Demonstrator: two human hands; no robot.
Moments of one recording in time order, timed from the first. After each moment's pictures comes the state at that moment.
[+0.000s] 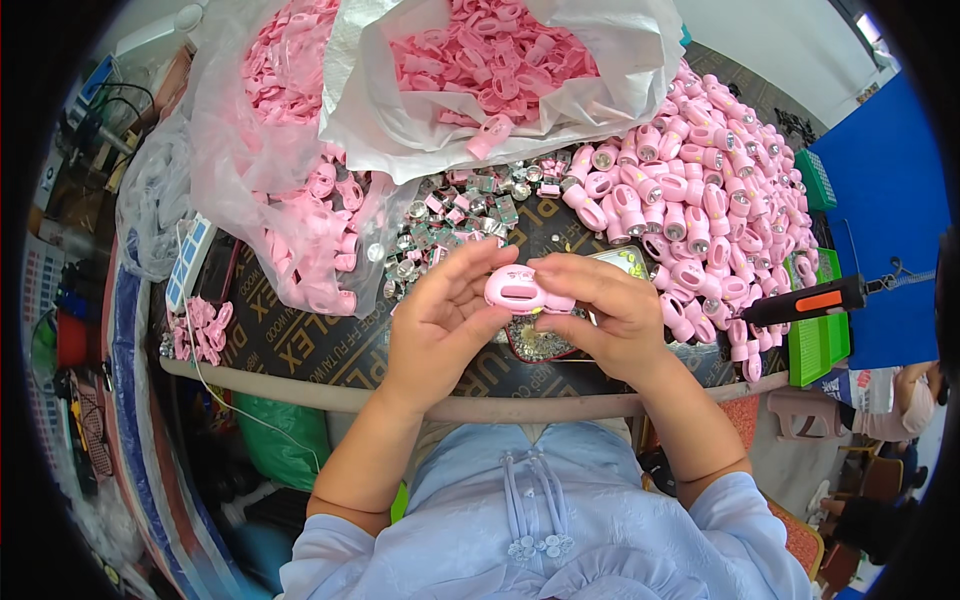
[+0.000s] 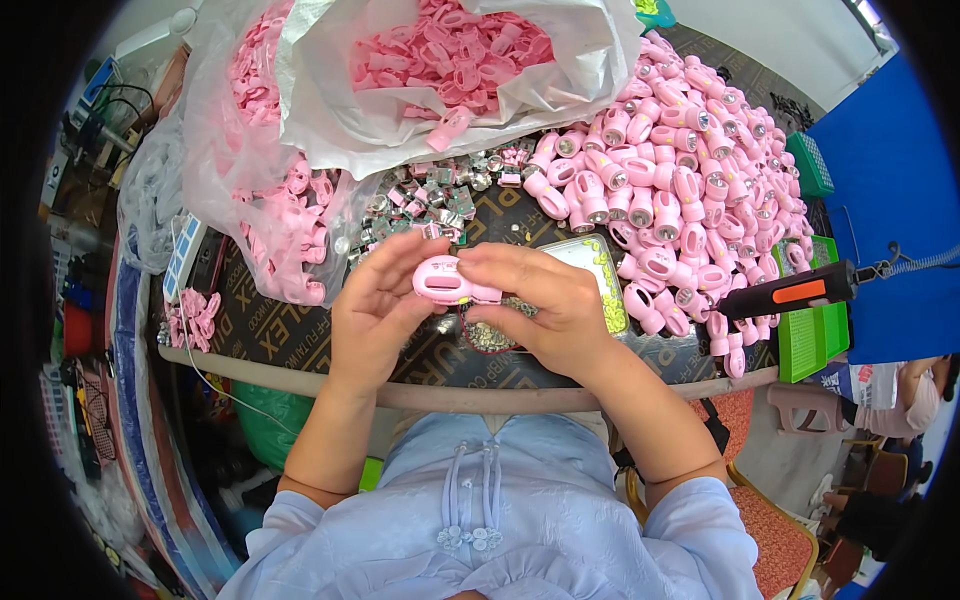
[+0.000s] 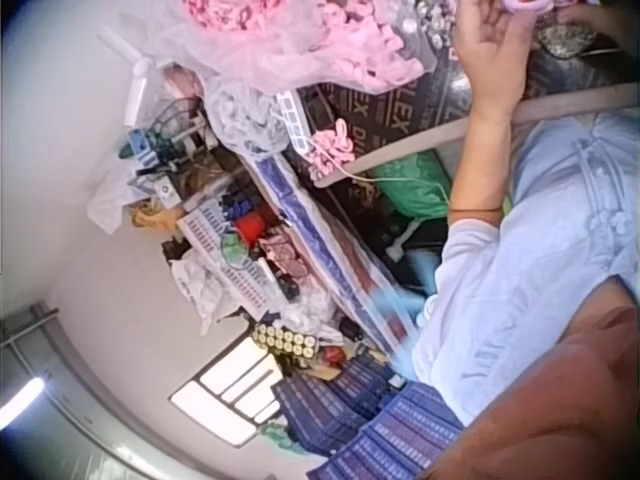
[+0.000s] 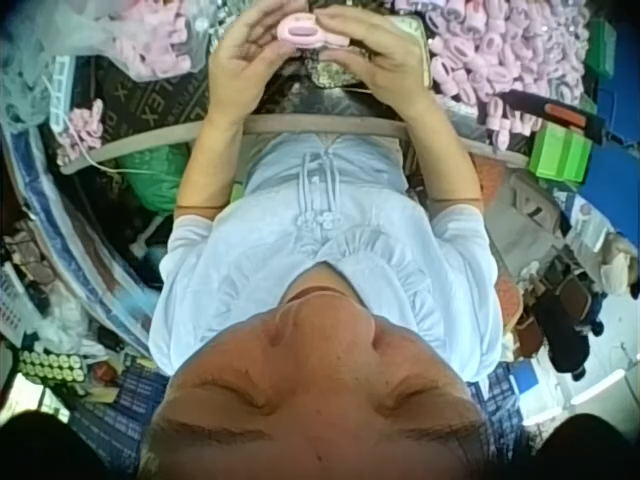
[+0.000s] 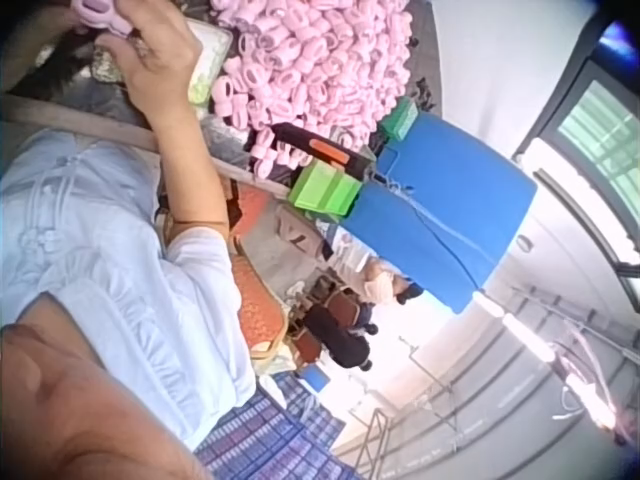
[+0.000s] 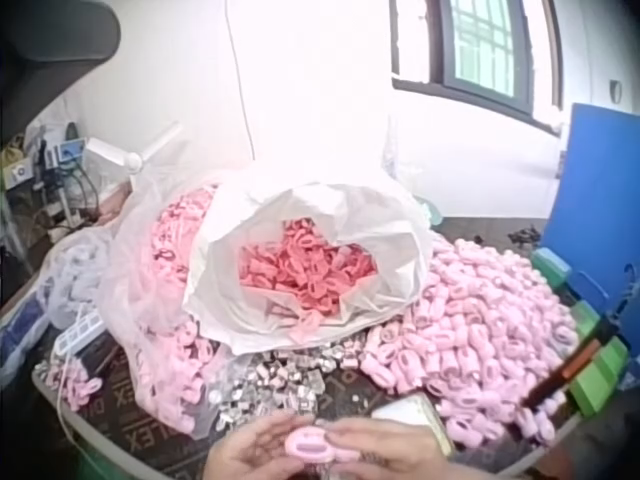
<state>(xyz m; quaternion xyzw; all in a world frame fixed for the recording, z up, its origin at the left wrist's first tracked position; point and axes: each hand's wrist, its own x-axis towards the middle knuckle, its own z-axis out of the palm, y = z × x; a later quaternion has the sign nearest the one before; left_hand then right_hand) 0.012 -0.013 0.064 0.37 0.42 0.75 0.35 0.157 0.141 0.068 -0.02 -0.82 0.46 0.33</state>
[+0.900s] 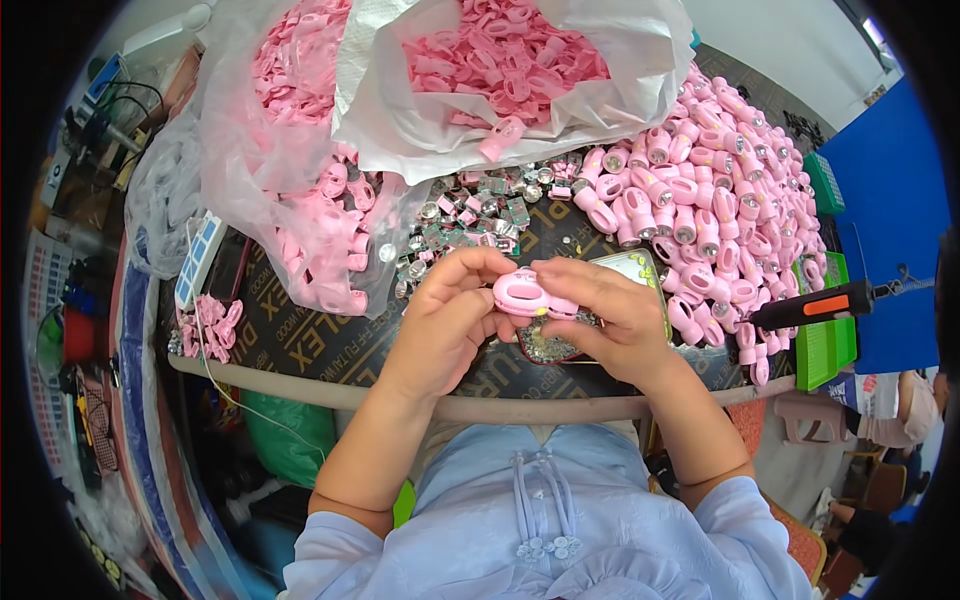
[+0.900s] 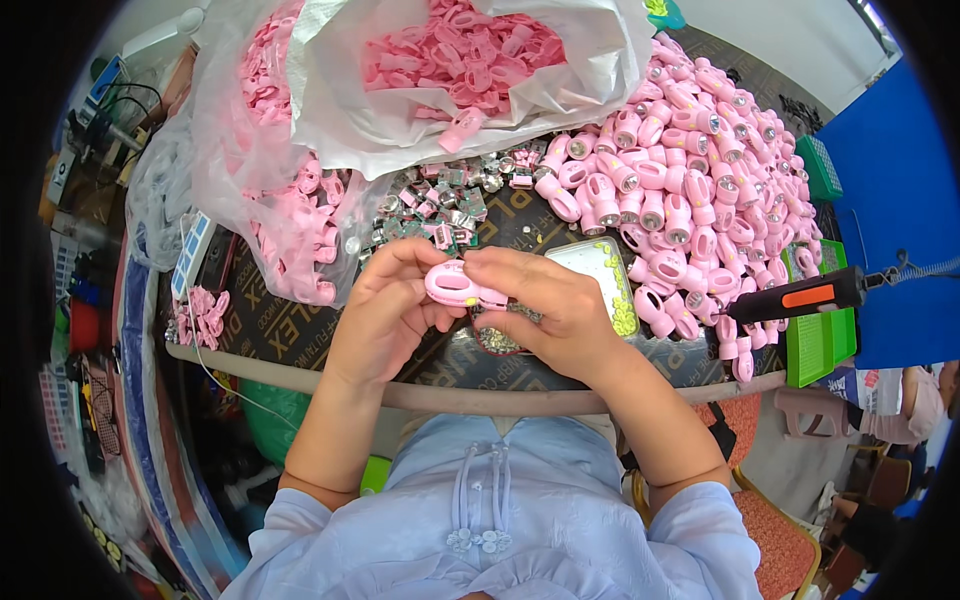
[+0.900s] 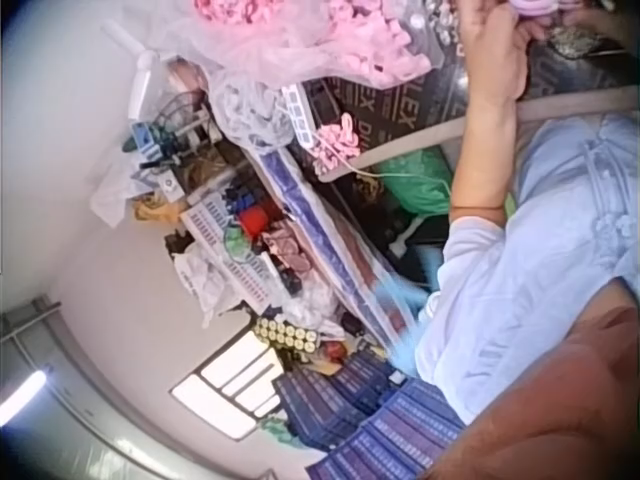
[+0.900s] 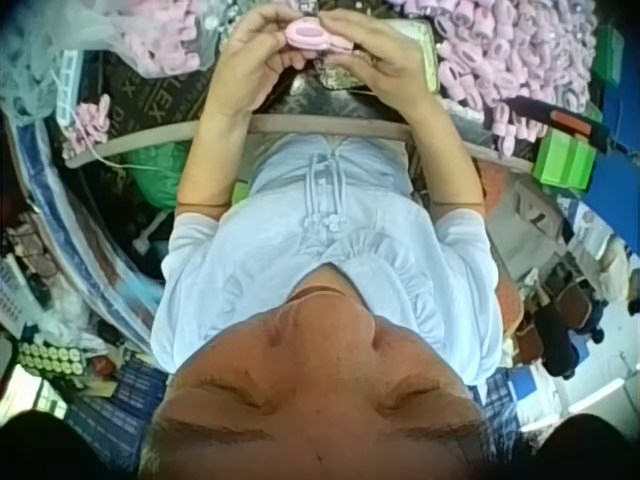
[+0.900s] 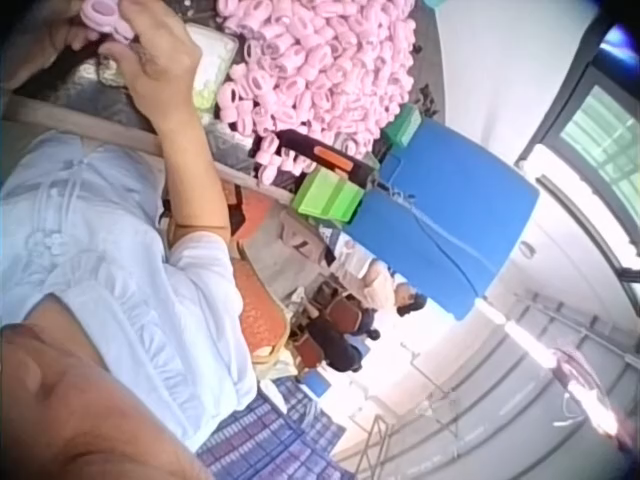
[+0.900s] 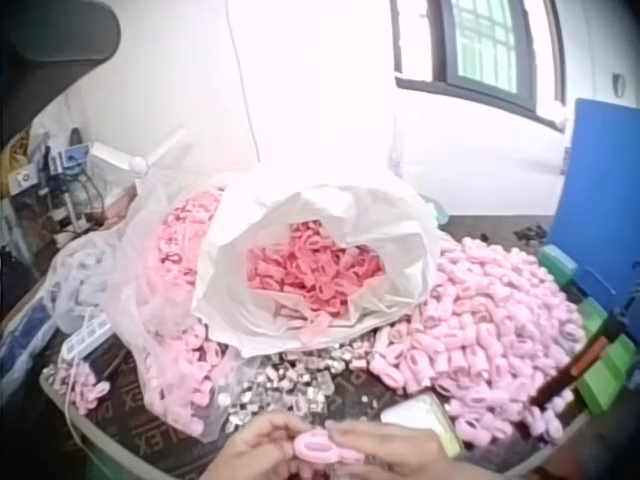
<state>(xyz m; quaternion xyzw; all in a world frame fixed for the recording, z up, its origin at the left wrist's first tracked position) -0.005 -0.015 0.066 0.22 0.36 0.73 0.53 0.155 0.141 0.070 0.00 -0.85 0.42 0.31</state>
